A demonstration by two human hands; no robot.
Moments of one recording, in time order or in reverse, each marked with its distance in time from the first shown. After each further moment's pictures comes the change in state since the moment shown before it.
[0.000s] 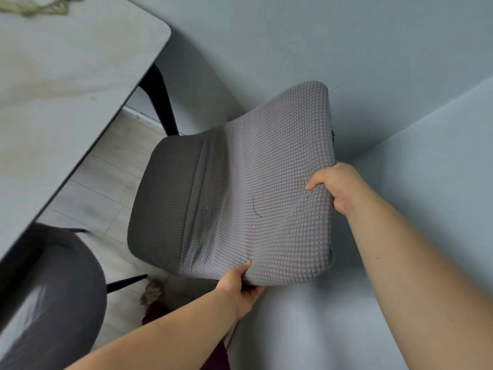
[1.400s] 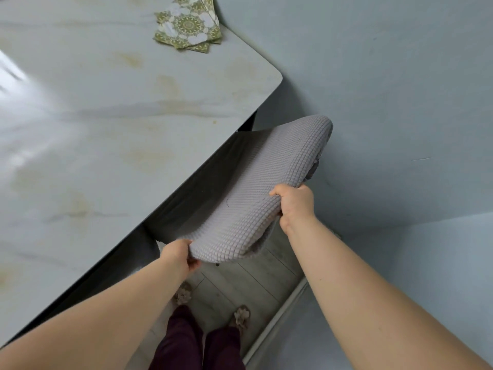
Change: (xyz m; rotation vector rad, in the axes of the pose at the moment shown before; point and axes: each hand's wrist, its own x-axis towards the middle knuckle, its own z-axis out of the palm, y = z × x) left_hand -0.090 0.212 -0.140 -0.029 0.370 0.407; right_hand -0.064 -0.028 0.266 0.307 -0.085 -0.135
